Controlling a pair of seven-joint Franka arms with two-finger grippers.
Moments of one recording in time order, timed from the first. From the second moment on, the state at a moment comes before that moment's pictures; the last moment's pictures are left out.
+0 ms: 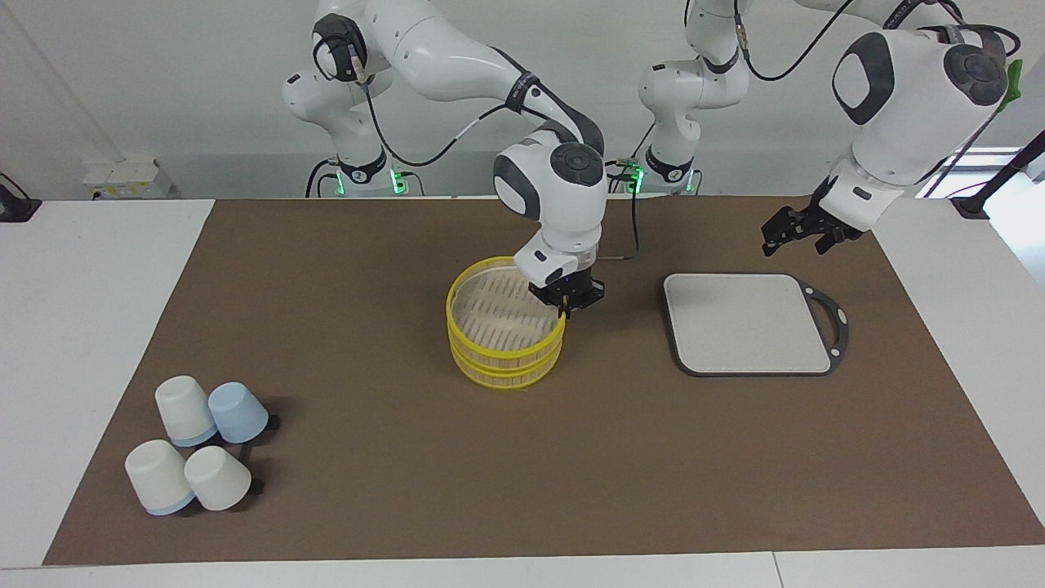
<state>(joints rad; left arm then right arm) -0.01 0.05 -0.02 -1.66 -0.05 1.59 -0.01 0.67 0.59 0.02 -1.32 0.01 1.95 0.86</state>
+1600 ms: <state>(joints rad) -0.01 0.00 -0.03 -1.67 -0.05 1.56 -0.01 0.46 0.35 0.00 -1.33 0.00 1.74 0.43</state>
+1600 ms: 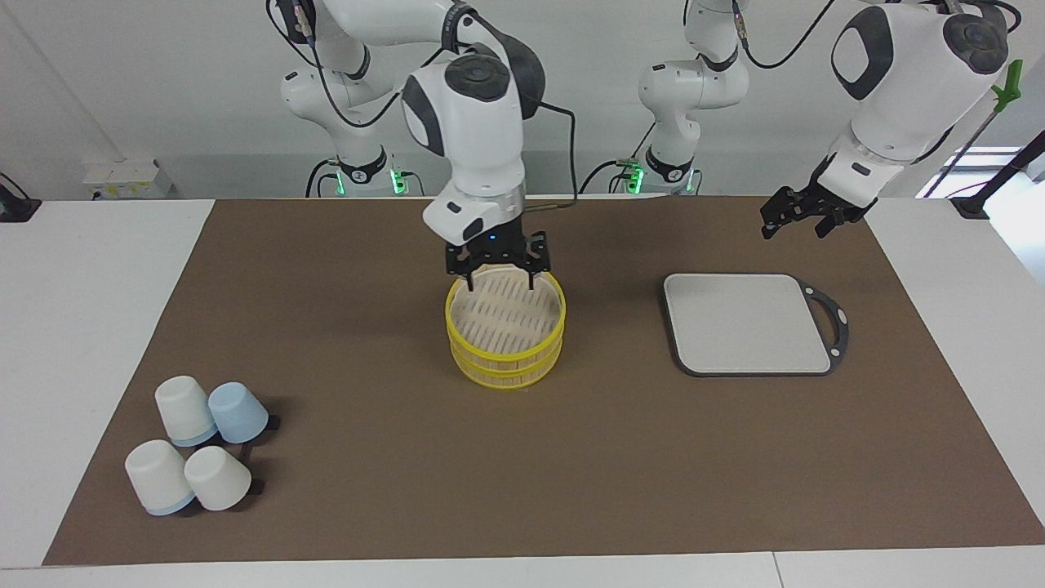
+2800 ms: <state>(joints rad) -0.01 0.00 -0.03 -1.68 -0.02 1.63 -0.01 0.00 0.07 0.00 -1.58 0.00 1.54 0.04</state>
